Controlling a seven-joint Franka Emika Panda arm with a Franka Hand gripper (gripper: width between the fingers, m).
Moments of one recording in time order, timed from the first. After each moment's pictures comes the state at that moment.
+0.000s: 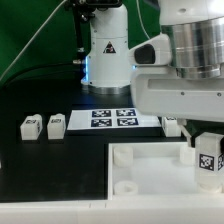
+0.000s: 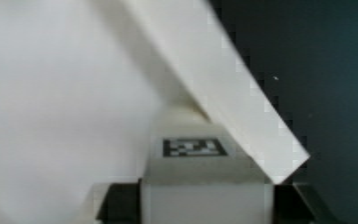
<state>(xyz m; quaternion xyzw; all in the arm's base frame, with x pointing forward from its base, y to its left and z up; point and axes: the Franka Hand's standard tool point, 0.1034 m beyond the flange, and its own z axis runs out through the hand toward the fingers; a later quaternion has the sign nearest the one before) 0.616 0.121 0.080 -0.90 0.44 0.03 0.08</state>
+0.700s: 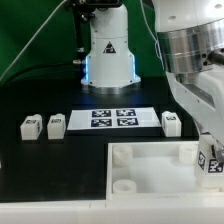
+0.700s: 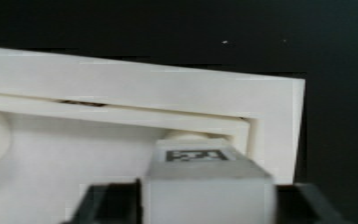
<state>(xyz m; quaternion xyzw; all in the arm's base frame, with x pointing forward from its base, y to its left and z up) 0.620 0.120 0.079 -0.74 0.66 0.06 0.09</state>
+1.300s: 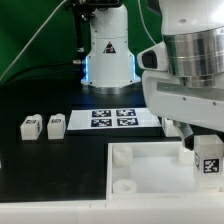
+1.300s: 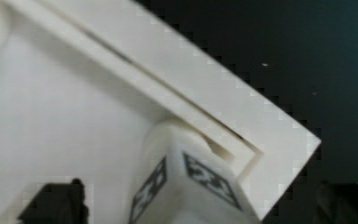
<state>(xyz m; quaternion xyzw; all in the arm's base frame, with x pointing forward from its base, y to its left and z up) 0.619 0.119 0.072 -0.91 0.41 0.02 0.08</state>
